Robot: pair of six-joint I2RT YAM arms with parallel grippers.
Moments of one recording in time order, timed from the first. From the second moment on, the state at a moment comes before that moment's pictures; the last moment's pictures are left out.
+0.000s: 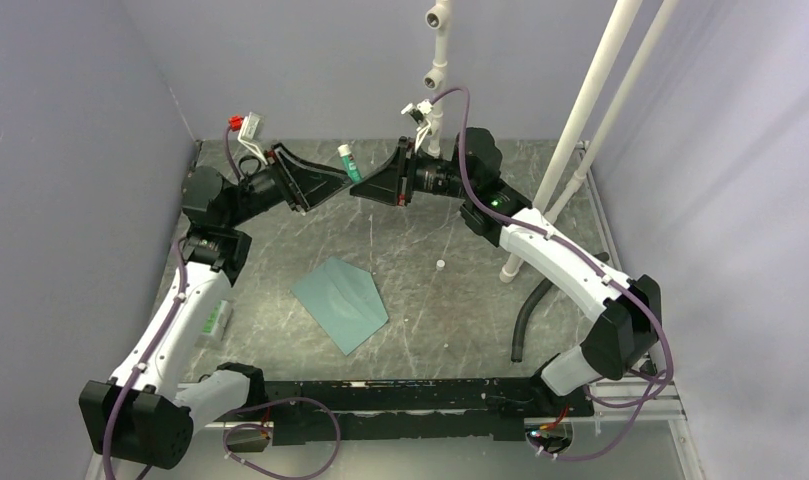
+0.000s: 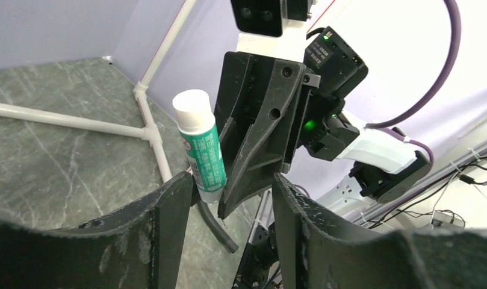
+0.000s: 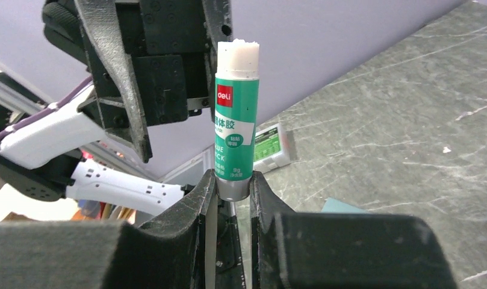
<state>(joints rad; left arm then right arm) -0.21 1.07 1.00 0.38 0.86 -0.90 0.66 1.50 1.38 0.18 -0.72 0.60</state>
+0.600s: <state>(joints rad) -0.21 1.15 0.99 0.57 0.87 -1.04 0.66 1.51 1.38 0.22 -0.83 0.63</state>
